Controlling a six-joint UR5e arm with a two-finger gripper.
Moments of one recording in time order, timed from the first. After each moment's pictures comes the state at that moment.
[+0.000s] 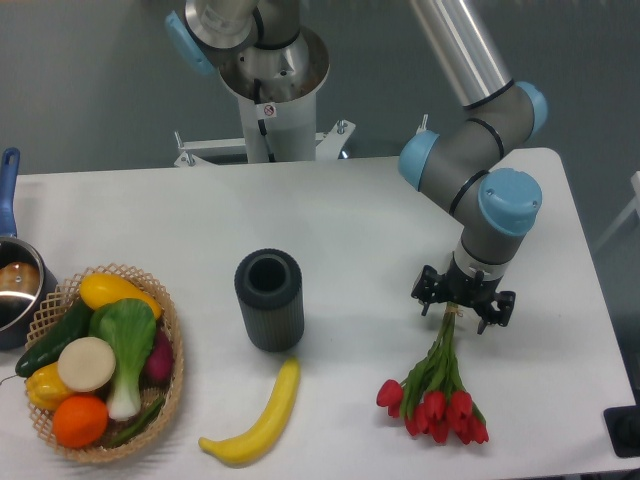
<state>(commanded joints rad) 2.72 -2.14 -1.64 -0.84 1.42 1.06</state>
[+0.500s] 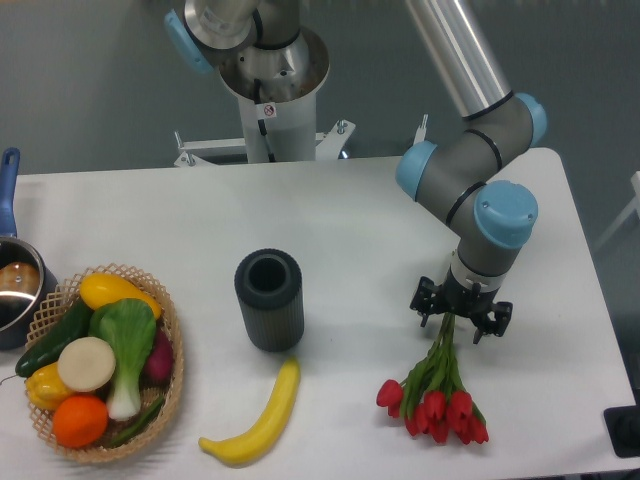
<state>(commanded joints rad) 2.70 -2.17 -1.61 -0.83 1.42 1.01</state>
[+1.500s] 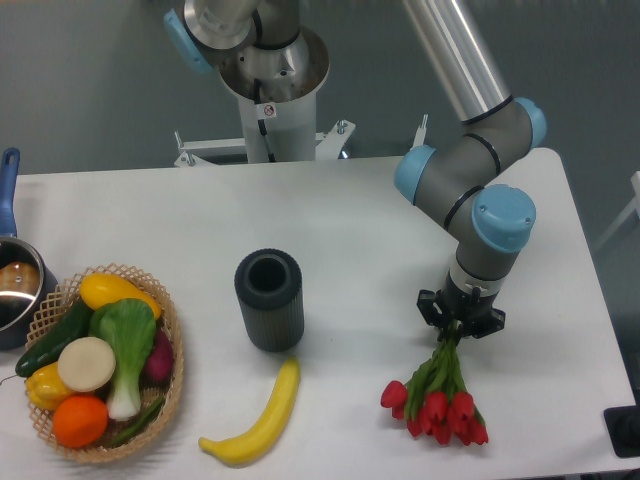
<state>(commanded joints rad) 2.70 -2.16 -1.61 -0.82 1.41 0.98</state>
